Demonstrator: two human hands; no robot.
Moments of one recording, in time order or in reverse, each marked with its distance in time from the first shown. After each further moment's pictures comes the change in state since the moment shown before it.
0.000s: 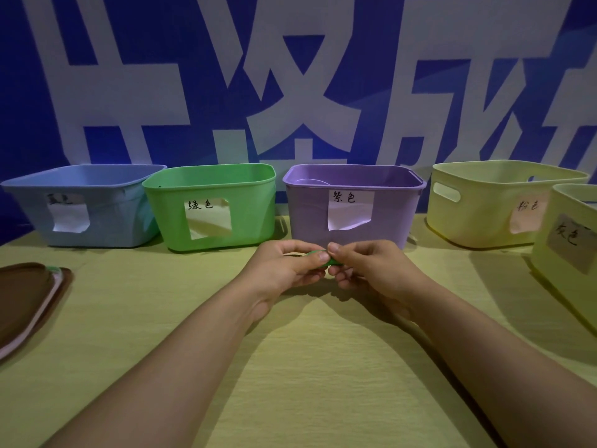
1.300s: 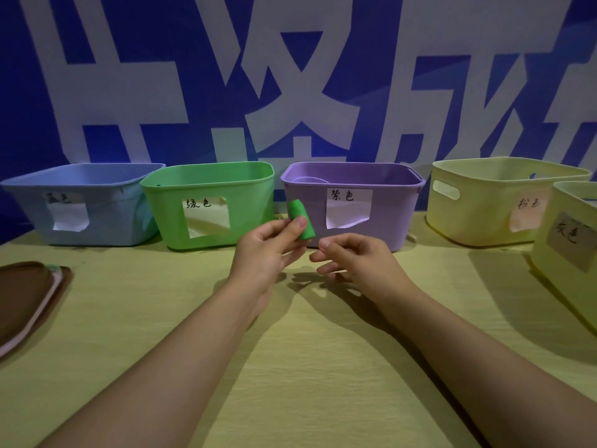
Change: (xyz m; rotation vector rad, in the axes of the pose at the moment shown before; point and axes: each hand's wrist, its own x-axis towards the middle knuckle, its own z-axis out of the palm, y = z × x) left_hand 0.006 0.003 0.001 -0.256 0.211 0.177; right_hand 0.000 0.005 0.015 0.022 0.057 -0.118
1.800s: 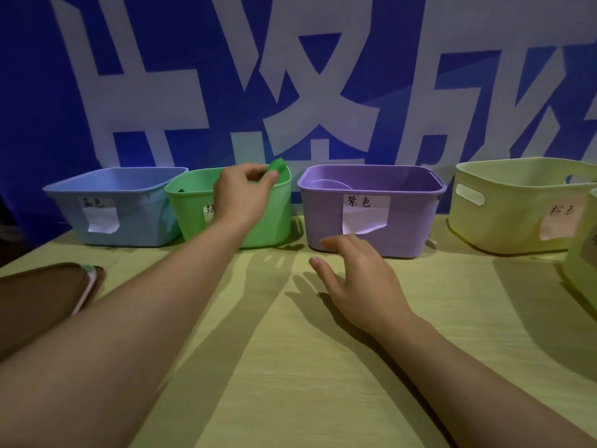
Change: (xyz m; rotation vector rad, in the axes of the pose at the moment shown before) left_hand 0.063 0.082 -0.016 0.844 0.366 0.413; right_hand -0.002 0.007 0.022 -0.934 0.159 -0.484
